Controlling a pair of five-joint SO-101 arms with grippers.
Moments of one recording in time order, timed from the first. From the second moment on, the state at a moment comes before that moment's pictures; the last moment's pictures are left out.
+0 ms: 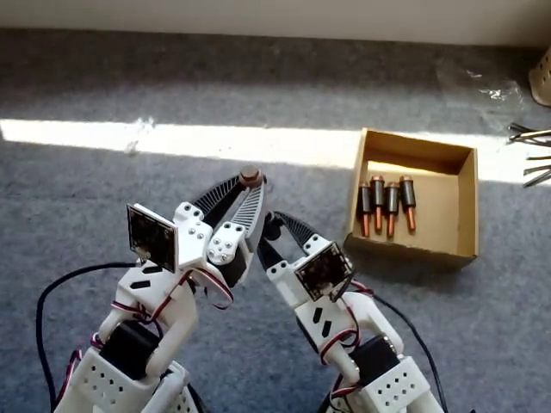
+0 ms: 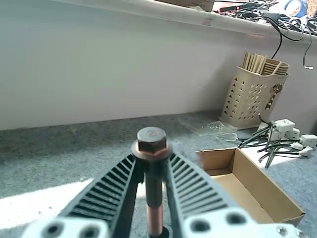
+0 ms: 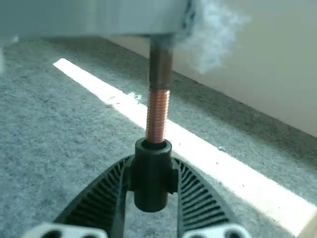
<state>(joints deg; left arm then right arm) 26.2 -87.0 74.2 21.8 15.7 -35.3 -94.7 95.9 14.0 13.2</state>
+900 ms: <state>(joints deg) 27.3 -87.0 74.2 24.5 15.7 -35.5 -94.7 95.9 12.7 14.6</state>
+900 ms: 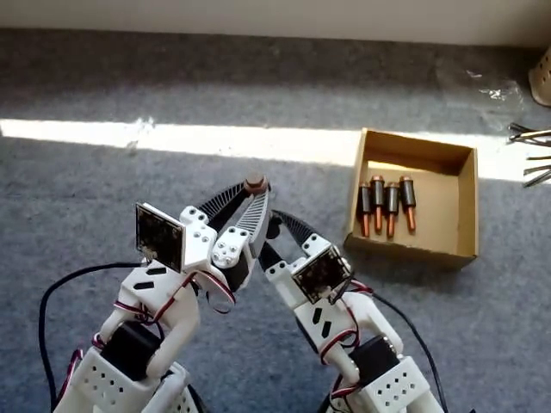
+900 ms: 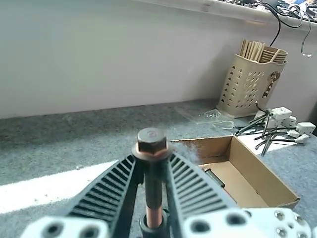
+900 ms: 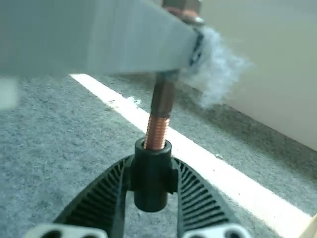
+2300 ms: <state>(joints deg) 24.6 -87.1 81.5 27.2 15.7 -32.4 -94.7 96.0 12.7 11.6</state>
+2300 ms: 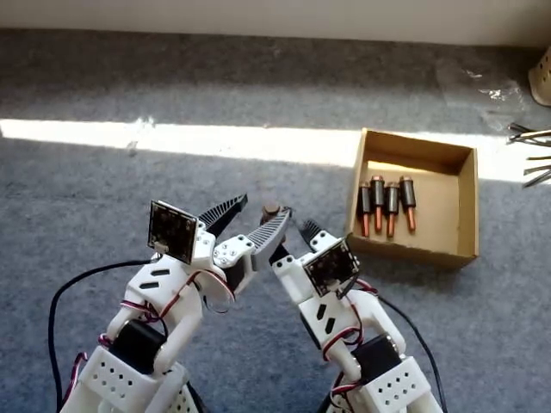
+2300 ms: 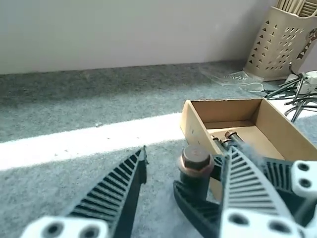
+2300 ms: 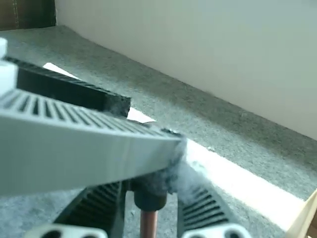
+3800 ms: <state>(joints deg) 2.9 -104.0 95.7 27.2 7.8 -9.1 -94.7 83.0 43.7 11.6</state>
